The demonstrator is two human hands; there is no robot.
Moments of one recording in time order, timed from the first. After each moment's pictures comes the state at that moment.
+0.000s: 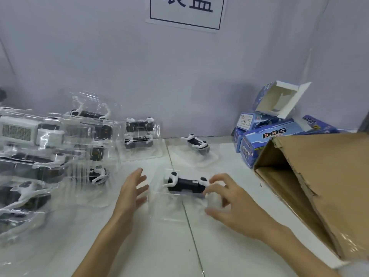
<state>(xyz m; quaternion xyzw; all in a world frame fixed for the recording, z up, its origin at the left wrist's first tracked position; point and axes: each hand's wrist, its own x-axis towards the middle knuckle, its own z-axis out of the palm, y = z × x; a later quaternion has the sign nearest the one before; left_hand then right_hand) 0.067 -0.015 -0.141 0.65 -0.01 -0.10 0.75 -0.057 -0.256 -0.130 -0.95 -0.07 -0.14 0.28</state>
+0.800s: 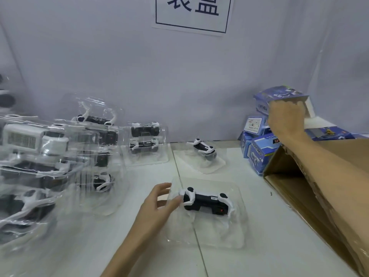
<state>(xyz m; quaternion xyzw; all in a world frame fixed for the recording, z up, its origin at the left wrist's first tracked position) 0.041 -0.031 -0.144 0.75 -0.17 -0.09 0.63 0.070 -0.422 0.005 -0.87 0.26 -0.36 -0.22</state>
